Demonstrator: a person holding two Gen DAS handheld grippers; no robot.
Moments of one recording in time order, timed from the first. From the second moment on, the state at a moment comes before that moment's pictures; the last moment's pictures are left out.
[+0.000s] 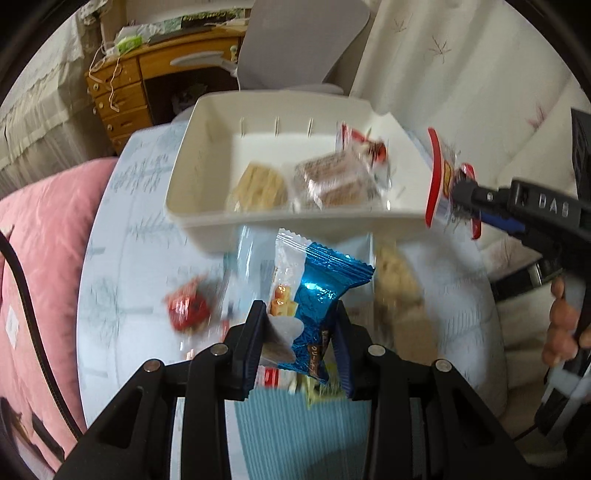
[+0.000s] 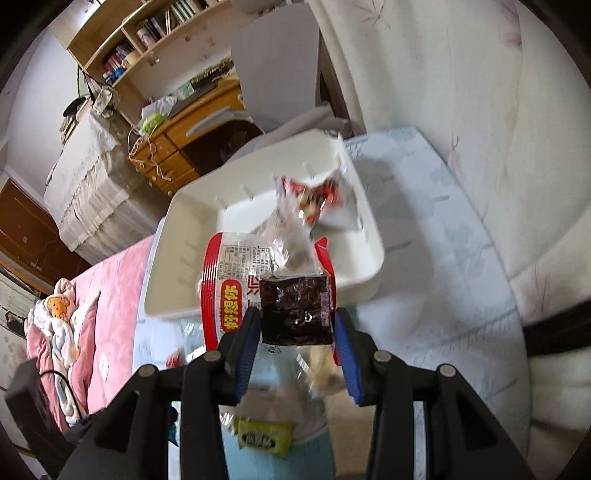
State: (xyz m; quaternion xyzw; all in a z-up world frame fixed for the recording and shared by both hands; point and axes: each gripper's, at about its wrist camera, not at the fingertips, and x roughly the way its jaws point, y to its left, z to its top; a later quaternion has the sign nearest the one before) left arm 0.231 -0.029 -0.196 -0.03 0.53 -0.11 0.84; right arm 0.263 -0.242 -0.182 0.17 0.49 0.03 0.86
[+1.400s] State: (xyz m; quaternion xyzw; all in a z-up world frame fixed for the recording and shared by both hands) left arm 0.235 0.022 -0.130 -0.15 0.52 -0.02 0.84; right arm 0.244 -0.252 -0.134 0.16 0.44 0.04 0.89
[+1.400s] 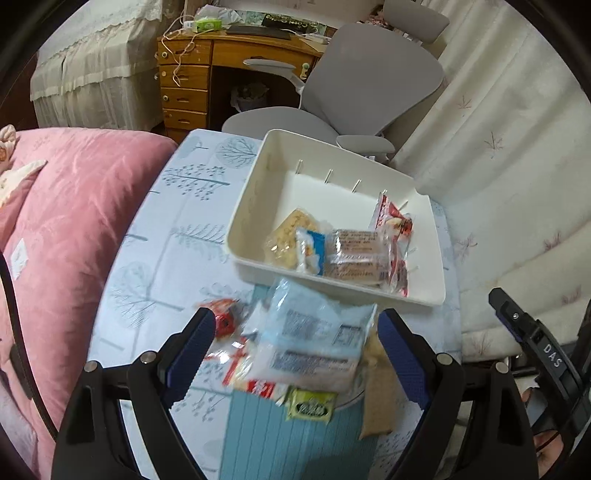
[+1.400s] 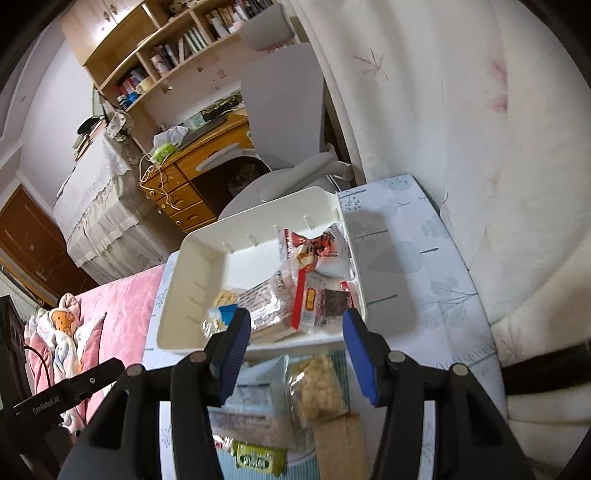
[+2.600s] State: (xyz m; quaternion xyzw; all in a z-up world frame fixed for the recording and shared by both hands) left arm 0.099 0.033 -0.181 -0.18 0.58 -0.03 0.79; right arm 0.066 -0.181 -0.191 0.03 0.50 -0.02 0.87
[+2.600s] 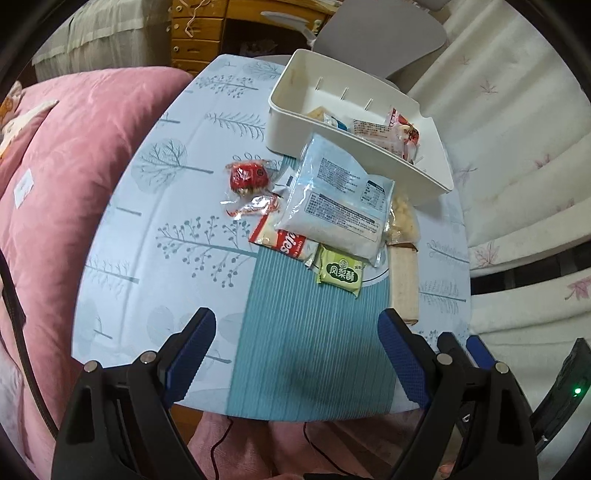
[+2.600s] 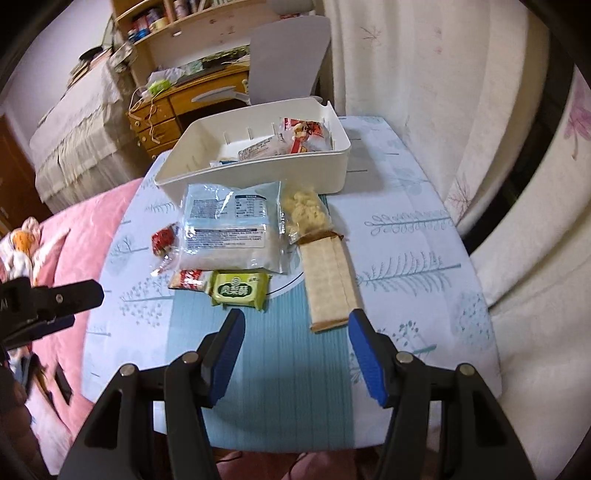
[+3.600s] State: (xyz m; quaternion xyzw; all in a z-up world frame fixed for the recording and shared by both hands) left arm 0.152 -0.069 -0.309 -0.14 0.53 -0.01 0.84; right arm 0.117 -0.213 -0.297 -0.15 0.47 0.17 0.85
